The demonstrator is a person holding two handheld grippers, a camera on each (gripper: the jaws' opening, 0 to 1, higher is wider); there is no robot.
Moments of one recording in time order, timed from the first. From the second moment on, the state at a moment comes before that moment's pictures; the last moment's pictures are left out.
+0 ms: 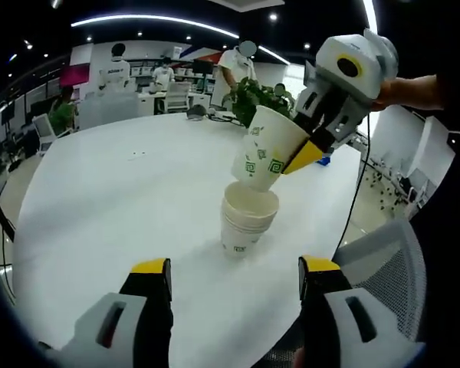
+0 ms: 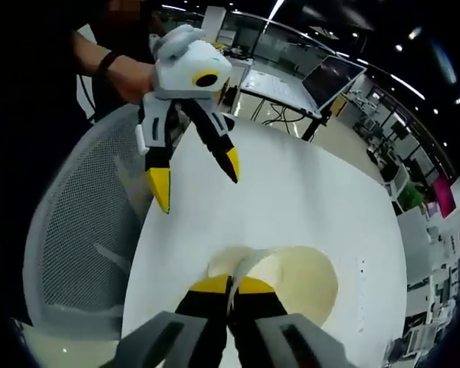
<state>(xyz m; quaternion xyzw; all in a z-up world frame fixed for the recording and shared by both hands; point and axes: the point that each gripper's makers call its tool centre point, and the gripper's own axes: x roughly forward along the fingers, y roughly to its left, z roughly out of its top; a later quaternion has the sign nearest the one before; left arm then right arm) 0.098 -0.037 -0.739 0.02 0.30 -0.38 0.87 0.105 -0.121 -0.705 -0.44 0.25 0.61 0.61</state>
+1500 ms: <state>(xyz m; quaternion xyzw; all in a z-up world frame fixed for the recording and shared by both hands) 0.098 -0.029 -0.743 0.02 0.31 -0.38 0.87 0.101 -0.122 -0.729 -0.44 0.28 0.61 0.60</state>
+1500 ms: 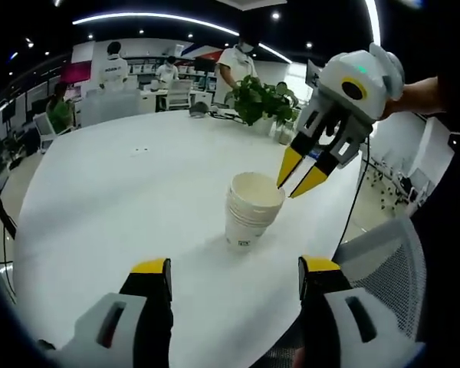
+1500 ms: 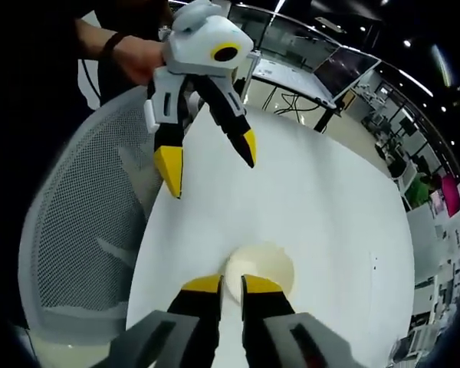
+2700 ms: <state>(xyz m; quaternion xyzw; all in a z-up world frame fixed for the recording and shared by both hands) 0.142 -0.104 -0.763 0.16 0.32 -0.50 0.79 0.134 -0.144 -0.772 -0.32 0.32 0.55 0.70</state>
